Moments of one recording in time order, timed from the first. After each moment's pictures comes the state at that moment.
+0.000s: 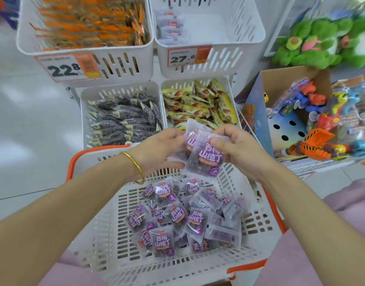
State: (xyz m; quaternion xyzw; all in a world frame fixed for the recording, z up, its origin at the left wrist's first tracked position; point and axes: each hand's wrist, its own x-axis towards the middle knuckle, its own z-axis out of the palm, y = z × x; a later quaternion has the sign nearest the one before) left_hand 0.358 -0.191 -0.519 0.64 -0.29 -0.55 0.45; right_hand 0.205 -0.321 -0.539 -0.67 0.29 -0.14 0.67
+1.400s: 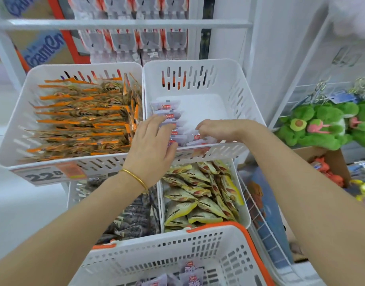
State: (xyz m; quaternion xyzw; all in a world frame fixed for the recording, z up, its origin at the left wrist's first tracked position) left_hand 0.482 -0.339 -0.464 0.80 -0.56 0.12 0.19; right_hand 0.388 -0.515 -0.420 -0.89 0.30 0.14 0.30
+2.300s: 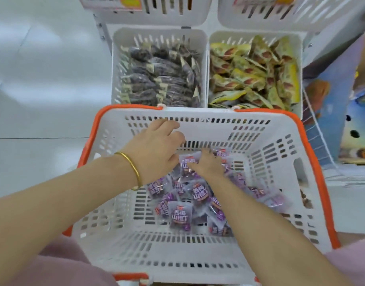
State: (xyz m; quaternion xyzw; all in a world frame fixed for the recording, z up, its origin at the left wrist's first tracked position) left_hand 0.390 -0.125 -0.581 0.83 -0.55 -0.14 -0.01; right_hand 0.310 -0.266 -0.765 -0.84 0.41 0.21 0.29
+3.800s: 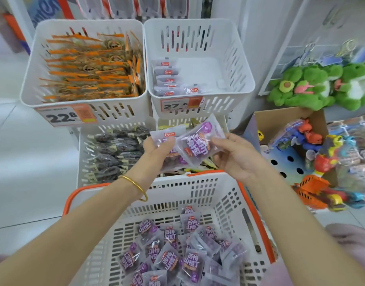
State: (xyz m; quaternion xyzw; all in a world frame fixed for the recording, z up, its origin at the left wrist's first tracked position) left_hand 0.381 -0.257 -0.505 0.63 -0.17 -0.40 0.64; right_hand 0.250 -0.385 -0.482 -0.44 0.37 -0.20 0.80
